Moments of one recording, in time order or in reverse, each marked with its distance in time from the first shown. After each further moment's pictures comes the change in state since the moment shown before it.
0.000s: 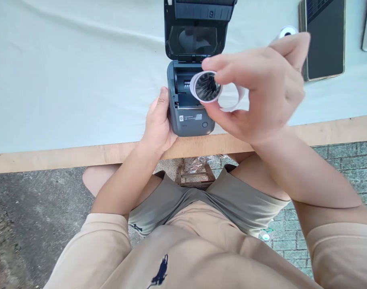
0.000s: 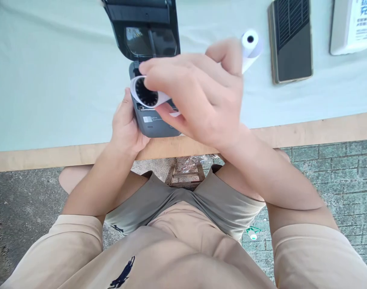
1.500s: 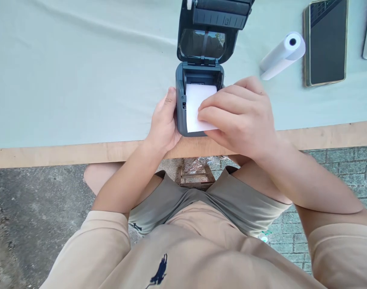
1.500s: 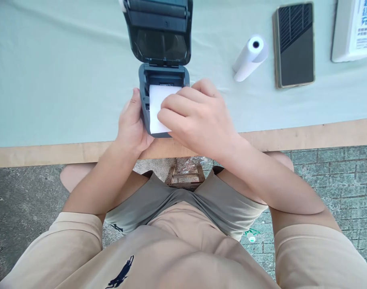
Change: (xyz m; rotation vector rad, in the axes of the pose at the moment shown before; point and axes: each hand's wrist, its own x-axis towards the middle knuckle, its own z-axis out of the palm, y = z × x) left_hand -0.002 0.002 0.003 -0.002 0.018 -0.007; right_hand -0.014 -0.014 -0.008 -0.114 -0.335 -0.320
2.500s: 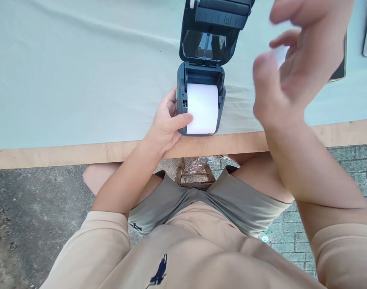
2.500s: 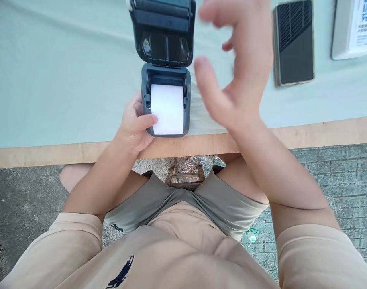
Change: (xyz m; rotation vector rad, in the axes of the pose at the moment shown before) left_hand 0.006 -0.006 -0.016 -0.027 -0.218 0.004; right_hand 0.003 0.045 -0.001 0.396 0.436 0.247
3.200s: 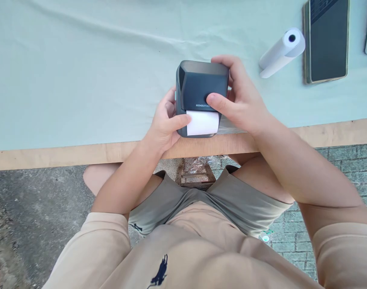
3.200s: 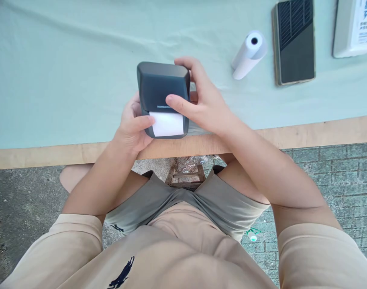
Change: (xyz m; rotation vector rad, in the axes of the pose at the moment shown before) left_hand -0.006 0.005 0.003 0.001 -0.054 0.012; right_hand -0.024 0.003 0.030 0.518 -0.406 0.606
